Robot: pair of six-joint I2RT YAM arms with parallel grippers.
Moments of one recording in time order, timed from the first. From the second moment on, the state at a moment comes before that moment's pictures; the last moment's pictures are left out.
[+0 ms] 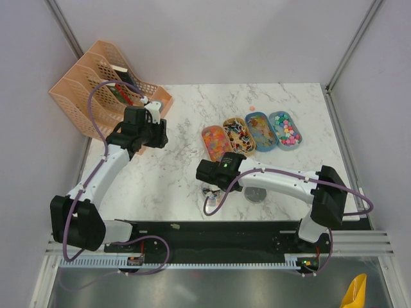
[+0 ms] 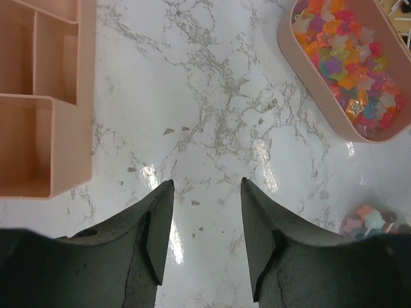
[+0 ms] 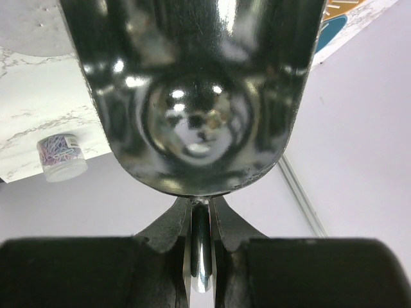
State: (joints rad) left arm -0.22 1.31 1.06 -0.47 0.13 0.01; right arm 1.14 1.67 1.40 -1.34 0.69 -0.72
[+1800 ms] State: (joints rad) left arm -0.31 1.64 1.42 -0.55 0.73 -0.11; right arm 0.87 1.84 2.23 -1.38 0.14 -0.43
